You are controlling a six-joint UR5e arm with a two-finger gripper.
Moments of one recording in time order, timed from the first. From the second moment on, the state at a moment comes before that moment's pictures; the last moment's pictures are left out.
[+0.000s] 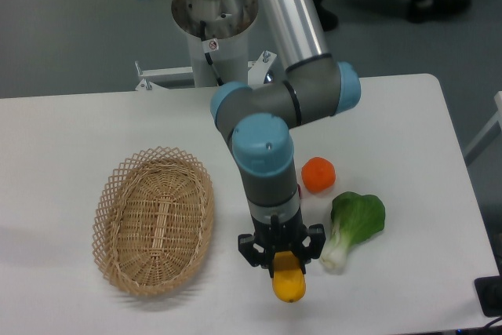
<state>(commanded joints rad) 2.34 -2.04 -1.44 -0.77 1.55 0.29</state>
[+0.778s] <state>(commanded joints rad) 2.36 -1.85 -1.54 -0.79 1.48 0.30</state>
